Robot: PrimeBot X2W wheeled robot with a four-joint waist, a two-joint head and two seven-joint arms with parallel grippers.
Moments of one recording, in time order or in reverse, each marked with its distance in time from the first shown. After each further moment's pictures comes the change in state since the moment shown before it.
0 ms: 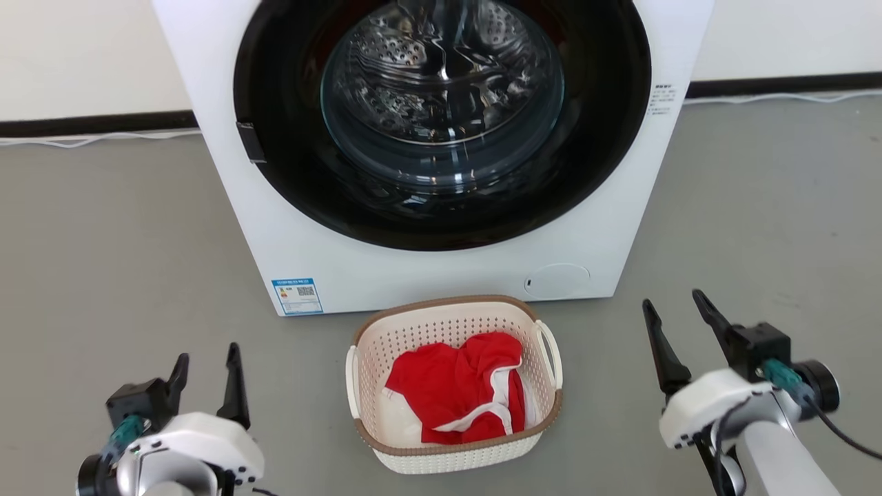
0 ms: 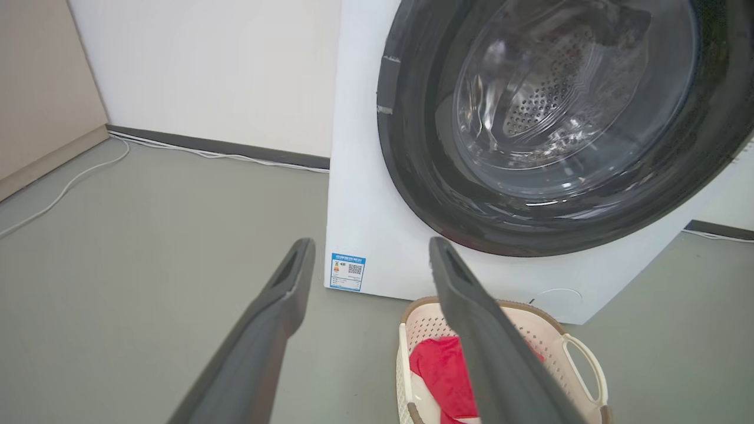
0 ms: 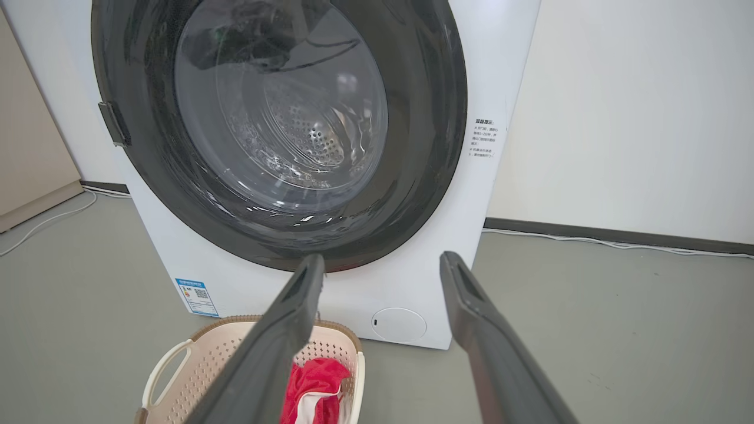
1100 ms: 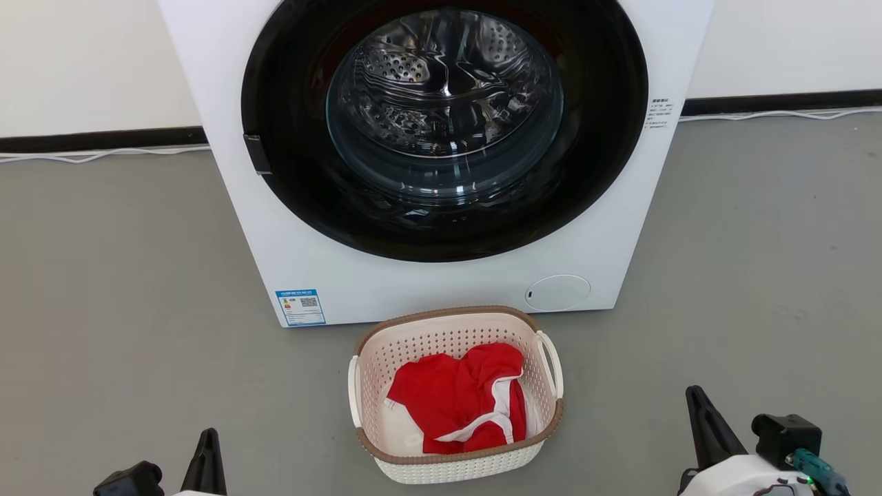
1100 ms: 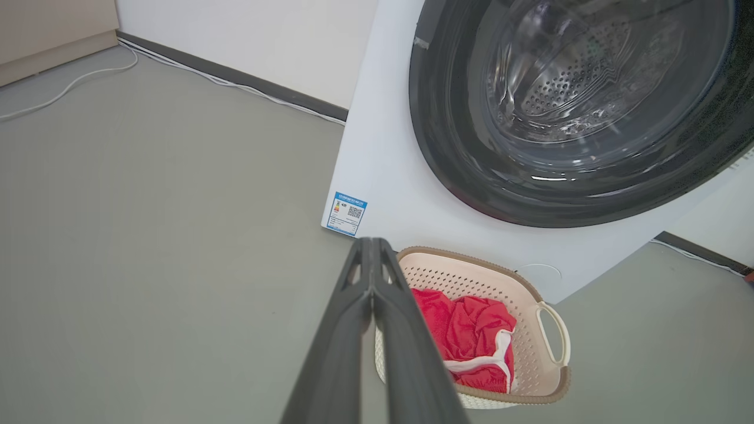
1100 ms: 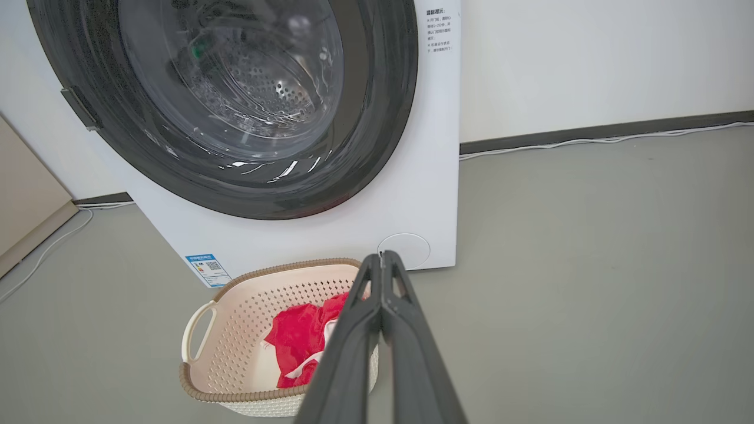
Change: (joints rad) left arm 0.204 -0.058 0.063 -0.101 -0.098 -0.021 0.037; right arm 0.238 0.030 -0.063 -0.091 0.130 -0.001 0.033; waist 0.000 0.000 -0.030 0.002
